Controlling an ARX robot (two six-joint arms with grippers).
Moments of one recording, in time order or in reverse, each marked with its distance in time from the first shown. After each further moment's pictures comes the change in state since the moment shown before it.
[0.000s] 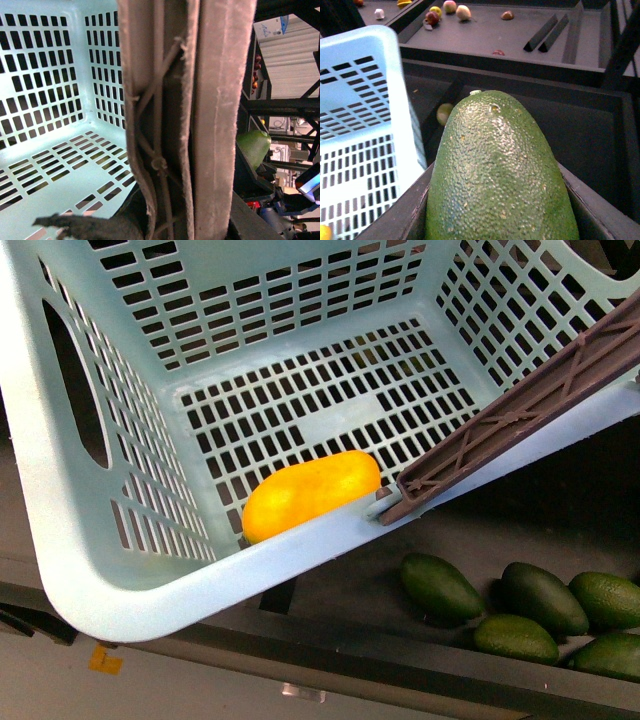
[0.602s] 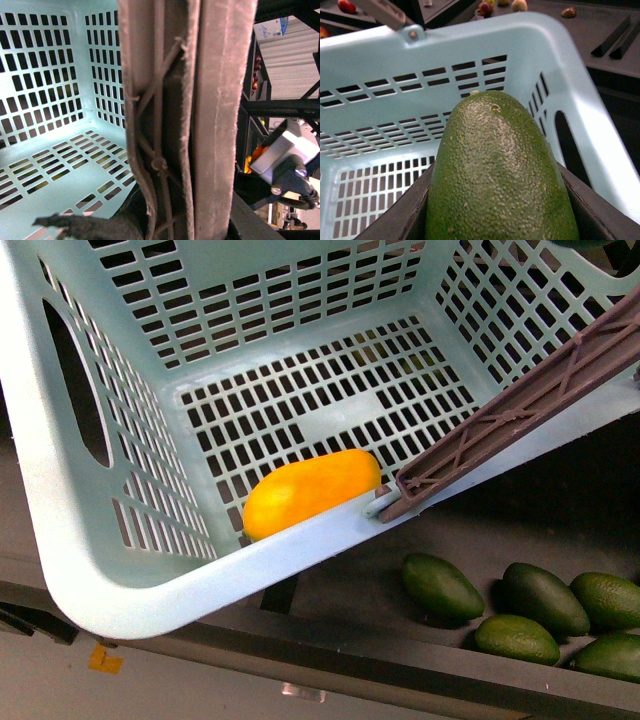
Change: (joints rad) left arm 0.000 0.000 0.000 0.000 0.000 0.000; right arm 0.493 0.246 0.101 0.145 0.360 0.086
